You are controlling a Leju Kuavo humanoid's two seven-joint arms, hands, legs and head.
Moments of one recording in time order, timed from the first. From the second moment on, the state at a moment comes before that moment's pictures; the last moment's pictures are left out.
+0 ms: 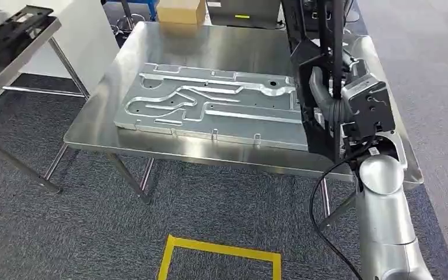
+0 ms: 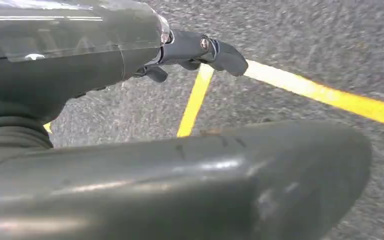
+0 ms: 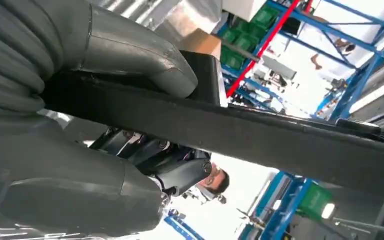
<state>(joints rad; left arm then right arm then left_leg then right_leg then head) -0.03 -0.22 1.24 -0.21 -0.75 0.15 -0.25 -0.62 0.00 0.19 -1.68 0.25 -0.01 -0.08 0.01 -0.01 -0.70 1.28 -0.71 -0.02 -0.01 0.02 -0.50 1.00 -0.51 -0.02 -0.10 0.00</state>
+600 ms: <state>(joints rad) 0.00 -0.23 1.25 -0.21 -0.74 0.14 -0.28 -0.57 -0.03 0.20 -1.58 0.36 -0.03 -0.06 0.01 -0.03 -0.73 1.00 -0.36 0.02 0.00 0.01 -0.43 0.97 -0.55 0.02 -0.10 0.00</state>
